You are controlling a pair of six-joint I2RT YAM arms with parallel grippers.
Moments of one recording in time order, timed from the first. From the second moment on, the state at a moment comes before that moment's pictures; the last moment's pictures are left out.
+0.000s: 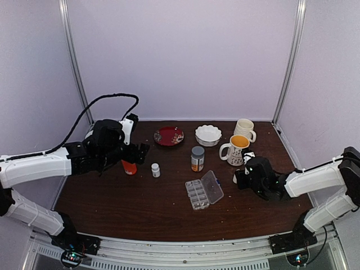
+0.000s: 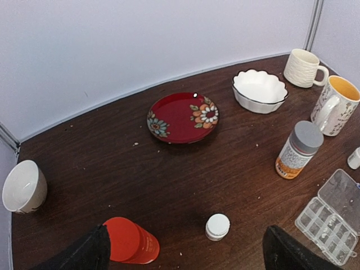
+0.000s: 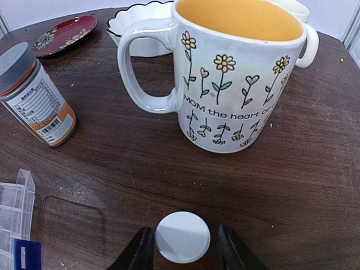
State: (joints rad) left arm -0.82 1.24 0.87 -0.11 -0.38 -0.15; right arm 0.72 1.37 0.42 0.31 0.44 0.35
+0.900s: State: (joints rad) left arm -0.55 1.34 0.90 -0.31 -0.39 -0.25; right arm 0.72 1.13 0.80 -0.15 0.39 0.28
